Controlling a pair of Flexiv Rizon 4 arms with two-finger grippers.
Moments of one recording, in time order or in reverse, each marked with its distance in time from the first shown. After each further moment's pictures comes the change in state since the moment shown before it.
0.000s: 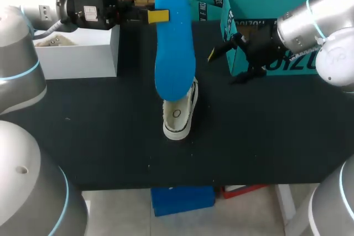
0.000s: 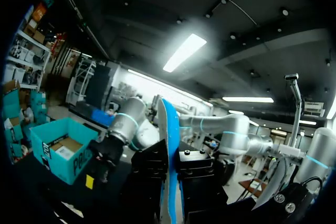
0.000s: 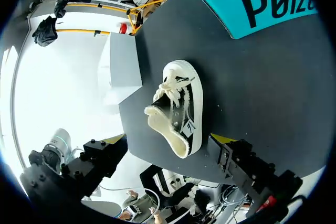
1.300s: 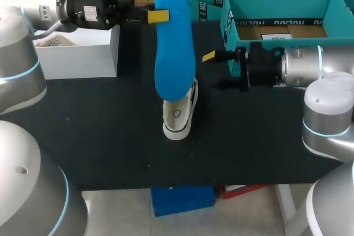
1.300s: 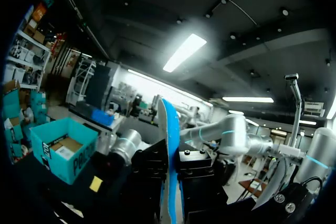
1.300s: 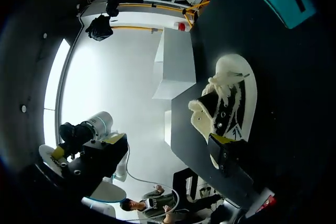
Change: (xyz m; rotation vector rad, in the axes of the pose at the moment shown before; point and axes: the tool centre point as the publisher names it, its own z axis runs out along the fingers) left arm 0.000 0.000 0.000 0.000 0.000 0.000; right arm 0.025 -0.019 0.022 0.002 0.519 -0.134
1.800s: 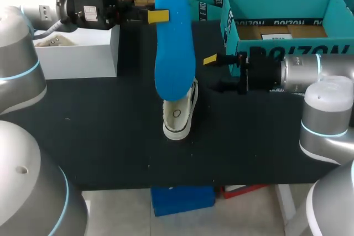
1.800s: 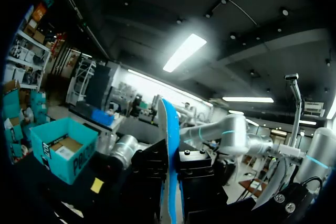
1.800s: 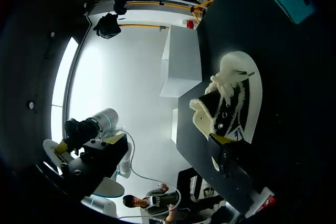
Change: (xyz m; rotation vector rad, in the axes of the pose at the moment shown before) left arm 0.000 0.000 0.000 -0.001 0.000 0.005; right arm -0.007 -0.001 0.002 0.019 0.078 -0.012
